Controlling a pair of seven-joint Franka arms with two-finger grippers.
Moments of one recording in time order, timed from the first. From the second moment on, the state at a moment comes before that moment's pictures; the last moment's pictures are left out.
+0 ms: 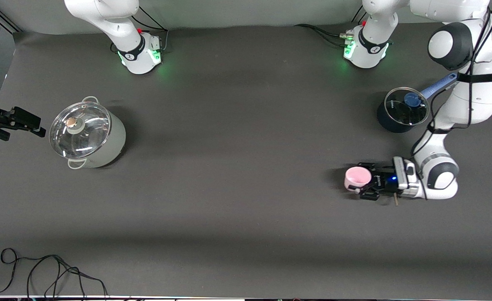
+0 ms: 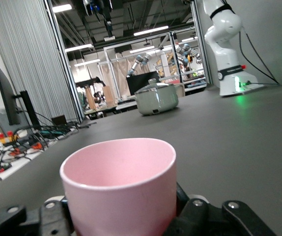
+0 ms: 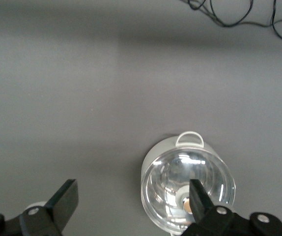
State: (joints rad) left arm 0.36 1.05 -0.27 -1.52 -1.19 1.58 2.78; right arm 0.00 0.05 -0.06 -1.52 0.03 1.58 -0.10
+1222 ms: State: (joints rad) left arm 0.22 1.05 -1.00 -1.52 -1.58 2.76 2.74; right arm 0.00 0.05 -0.06 -1.52 0.03 1.57 -0.10
